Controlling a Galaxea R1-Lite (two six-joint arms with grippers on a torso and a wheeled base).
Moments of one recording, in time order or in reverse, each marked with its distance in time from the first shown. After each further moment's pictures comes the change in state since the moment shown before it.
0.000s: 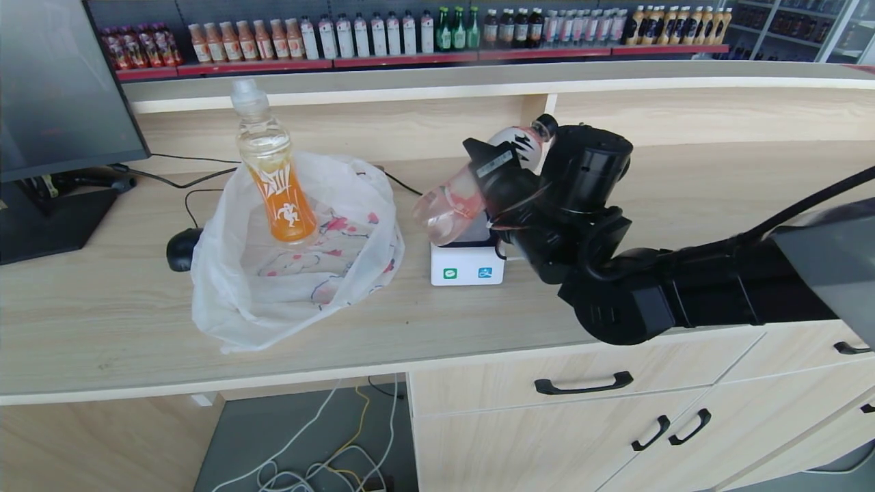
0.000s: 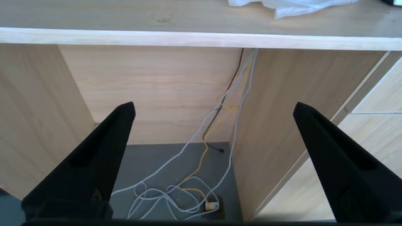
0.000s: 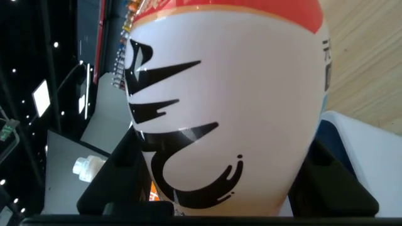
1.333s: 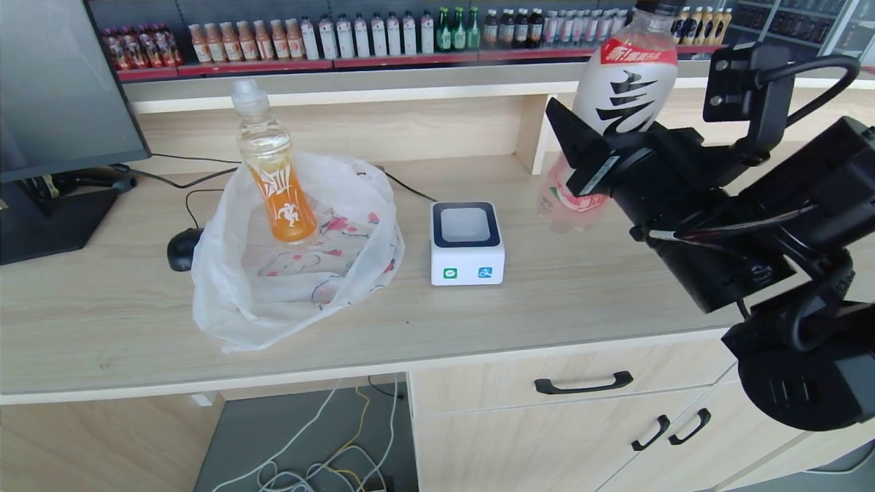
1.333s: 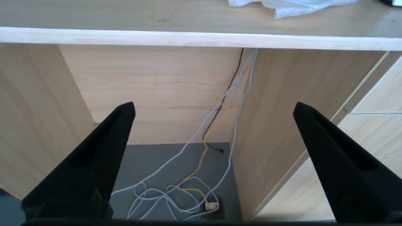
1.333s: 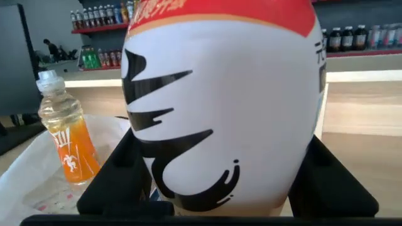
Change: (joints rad) left arm 0.000 0.000 0.000 0.000 0.000 -0.001; right arm -0.081 -0.321 0.537 -0.560 0.212 -1.084
